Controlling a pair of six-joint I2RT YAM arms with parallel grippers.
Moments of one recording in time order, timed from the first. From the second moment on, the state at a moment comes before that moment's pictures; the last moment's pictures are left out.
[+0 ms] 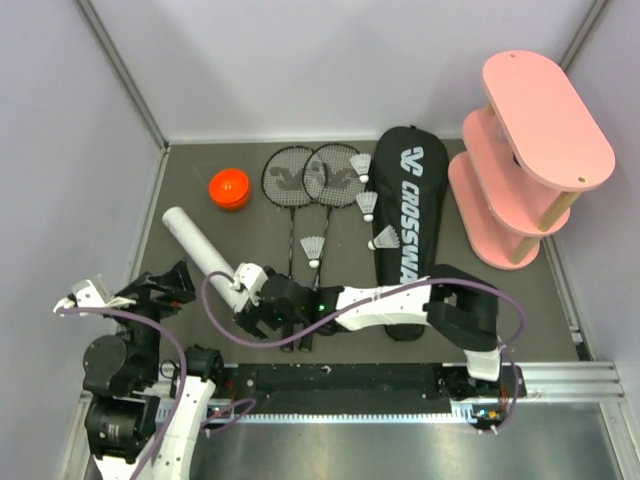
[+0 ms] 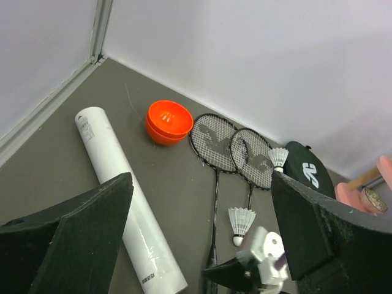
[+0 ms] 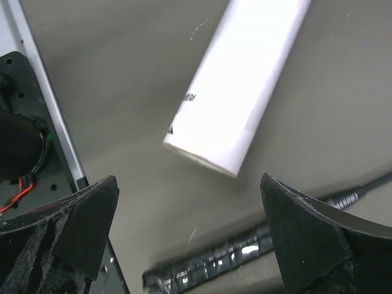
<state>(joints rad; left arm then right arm) -0.11 0.11 0.93 -0.73 -0.26 -0.48 1.33 1.87 1.23 0.10 0.13 0.14</state>
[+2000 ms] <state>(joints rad) -0.11 0.32 0.96 -0.57 -0.15 -0.41 1.18 1.98 1.49 -0.21 -0.16 0.16</state>
